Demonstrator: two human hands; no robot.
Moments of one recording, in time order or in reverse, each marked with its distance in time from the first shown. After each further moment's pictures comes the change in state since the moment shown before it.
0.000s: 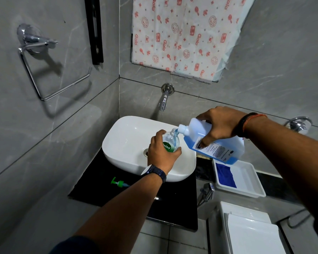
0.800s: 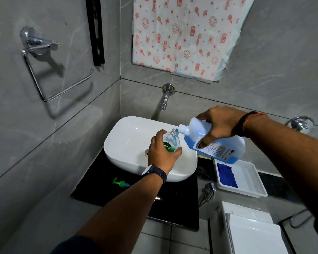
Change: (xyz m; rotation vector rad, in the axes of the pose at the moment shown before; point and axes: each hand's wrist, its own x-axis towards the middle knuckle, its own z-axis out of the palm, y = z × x) left_hand -0.001 -0.001 -0.001 -0.010 0.013 -0.001; right_hand 0.000 -0.004 -0.002 -0.007 0.007 0.007
